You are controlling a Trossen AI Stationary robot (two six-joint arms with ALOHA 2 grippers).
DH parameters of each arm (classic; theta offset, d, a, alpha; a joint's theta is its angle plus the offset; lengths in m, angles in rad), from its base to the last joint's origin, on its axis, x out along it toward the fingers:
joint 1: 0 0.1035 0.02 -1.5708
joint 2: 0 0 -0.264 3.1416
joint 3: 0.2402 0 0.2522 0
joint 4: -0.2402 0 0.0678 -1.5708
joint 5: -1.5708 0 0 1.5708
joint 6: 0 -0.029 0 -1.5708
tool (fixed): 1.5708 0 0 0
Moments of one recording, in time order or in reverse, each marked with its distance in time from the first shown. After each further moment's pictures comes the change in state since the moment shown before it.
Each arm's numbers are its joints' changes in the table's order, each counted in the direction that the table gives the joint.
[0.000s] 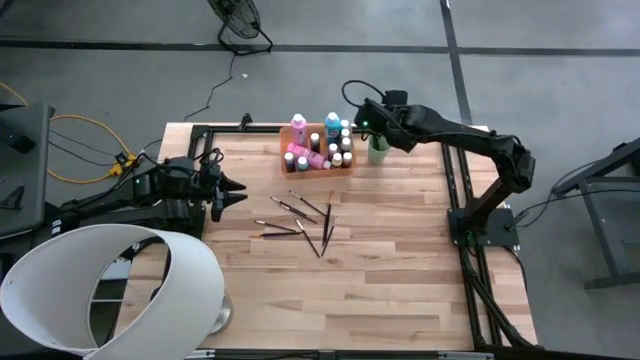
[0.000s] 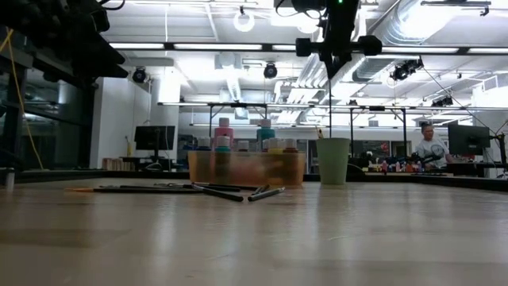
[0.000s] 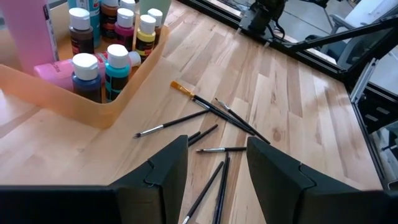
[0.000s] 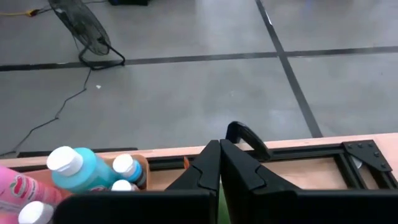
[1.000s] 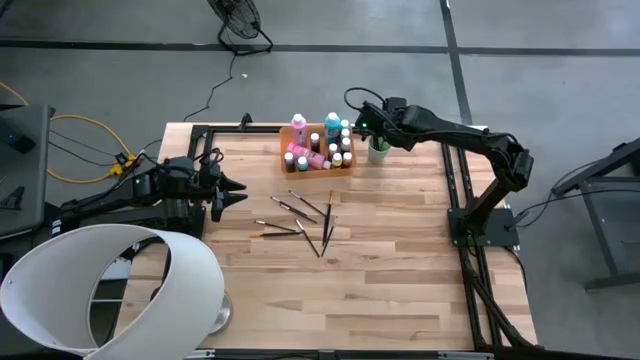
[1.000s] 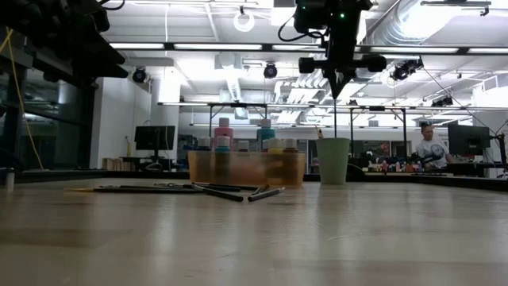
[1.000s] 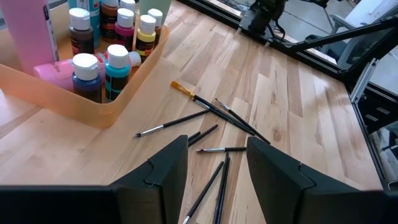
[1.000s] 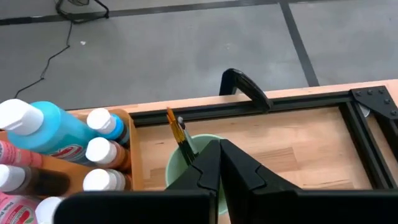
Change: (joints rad) left arm 0.000 0.000 0.000 0.000 0.002 0.000; right arm -0.055 0.022 -0.069 -0.039 0.187 -0.085
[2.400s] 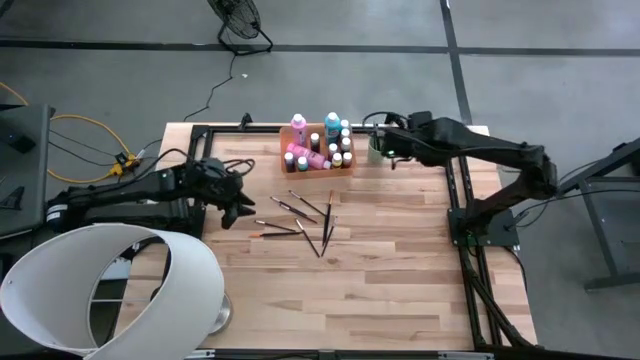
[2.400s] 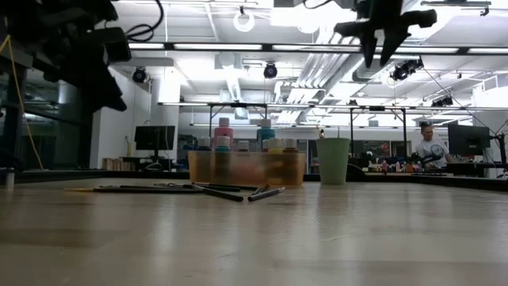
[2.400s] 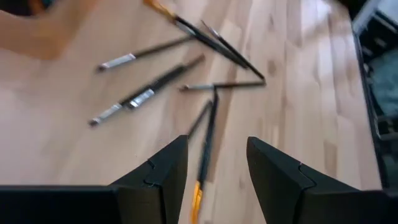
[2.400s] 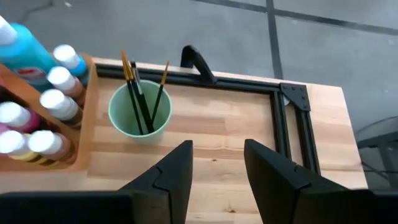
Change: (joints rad) left arm 0.000 0.297 0.000 0.006 -0.174 -0.038; right arm 0.191 -0.211 0.000 -0.442 -0.041 -0.072
